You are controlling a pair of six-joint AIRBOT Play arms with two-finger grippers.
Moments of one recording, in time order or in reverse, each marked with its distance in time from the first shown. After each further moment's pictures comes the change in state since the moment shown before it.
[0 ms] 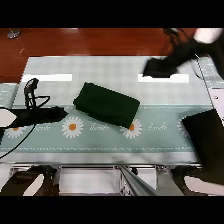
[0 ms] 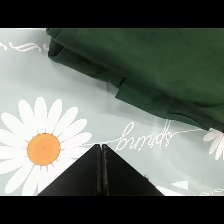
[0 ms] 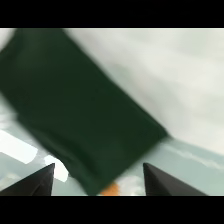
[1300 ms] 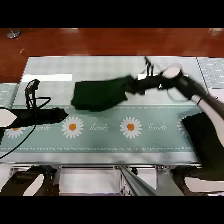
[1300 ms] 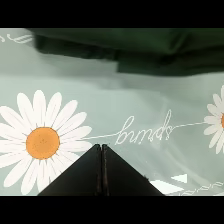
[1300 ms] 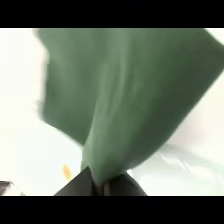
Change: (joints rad) left arm 0.000 -0.001 -0.001 0.000 -0.024 0.000; right arm 0.097 -0.144 -0.219 0.544 -0.421 -0.149
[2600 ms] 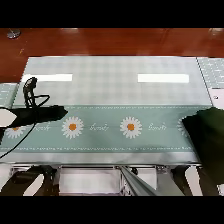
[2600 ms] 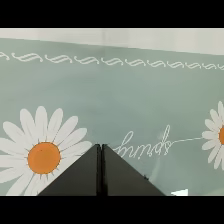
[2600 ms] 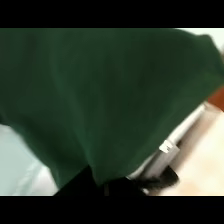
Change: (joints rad) left arm 0.000 0.000 0.000 -0.005 0.063 0.000; right arm -1.138 0.832 -0.066 -1.121 0.885 0.253
